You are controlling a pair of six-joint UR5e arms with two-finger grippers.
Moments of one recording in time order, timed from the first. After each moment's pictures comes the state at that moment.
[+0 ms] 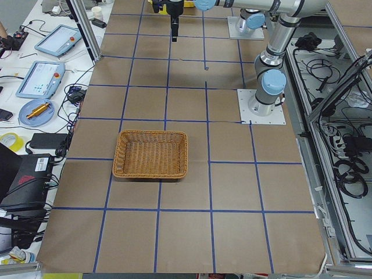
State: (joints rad) left arm -1.58 -1.58 -1.51 -1.58 1.57 -0.08; right arm 1.69 -1.23 1.57 -1.99 -1.62 0.26
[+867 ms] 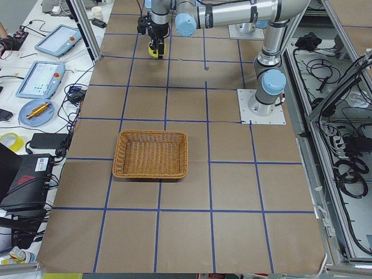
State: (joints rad) left arm -1.56 -1.75 -1.62 -1.23 1.56 -0.23; right arm 1.94 -0.91 1.36 -2.08 -1.53 0.60
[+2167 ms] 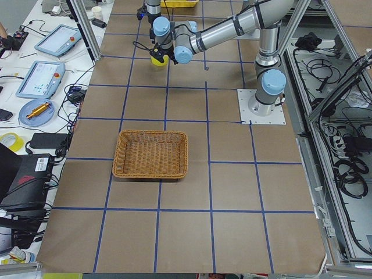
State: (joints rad) left arm -1.68 -1.92 -1.82 -0.94 1.18 -1.10; right arm 1.76 -1.14 1.42 -1.90 -1.56 0.30
